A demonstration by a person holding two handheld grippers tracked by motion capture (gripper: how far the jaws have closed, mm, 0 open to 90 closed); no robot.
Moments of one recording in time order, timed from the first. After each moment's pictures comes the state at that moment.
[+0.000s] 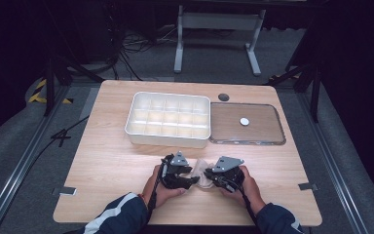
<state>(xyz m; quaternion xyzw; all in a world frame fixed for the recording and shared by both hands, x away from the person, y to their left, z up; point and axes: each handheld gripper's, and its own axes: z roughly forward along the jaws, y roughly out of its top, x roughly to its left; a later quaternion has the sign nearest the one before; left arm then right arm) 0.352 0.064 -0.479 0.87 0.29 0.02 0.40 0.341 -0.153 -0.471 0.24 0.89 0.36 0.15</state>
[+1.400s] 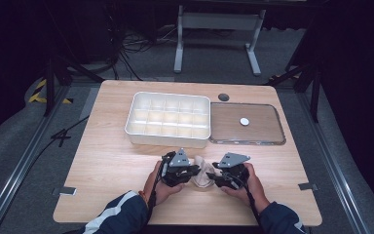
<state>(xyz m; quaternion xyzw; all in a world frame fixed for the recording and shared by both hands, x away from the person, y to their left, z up) 0.348 0.061 -0.458 0.86 0.23 0.06 0.45 0.346 -0.163 -0.466 0.27 0.88 0.36 0.15</state>
